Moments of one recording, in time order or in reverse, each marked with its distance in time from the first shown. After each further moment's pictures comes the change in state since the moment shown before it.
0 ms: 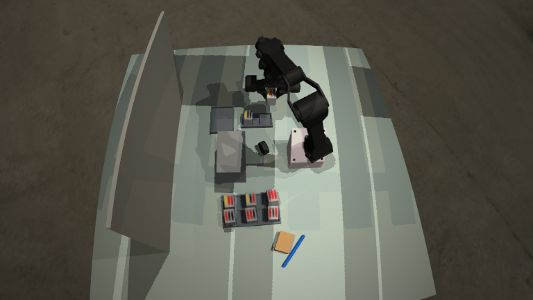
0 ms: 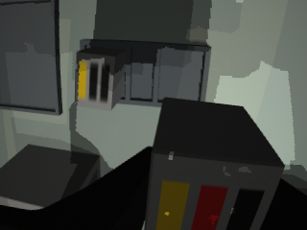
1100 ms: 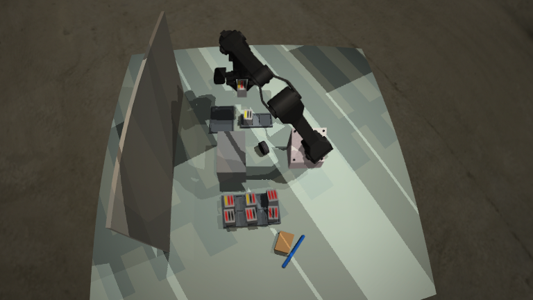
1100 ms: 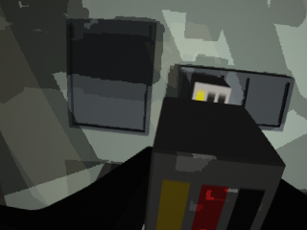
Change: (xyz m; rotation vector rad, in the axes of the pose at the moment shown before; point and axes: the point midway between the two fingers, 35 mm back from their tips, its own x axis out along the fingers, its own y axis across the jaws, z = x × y) arm -0.025 0.106 0.016 -0.010 -0.019 -0.009
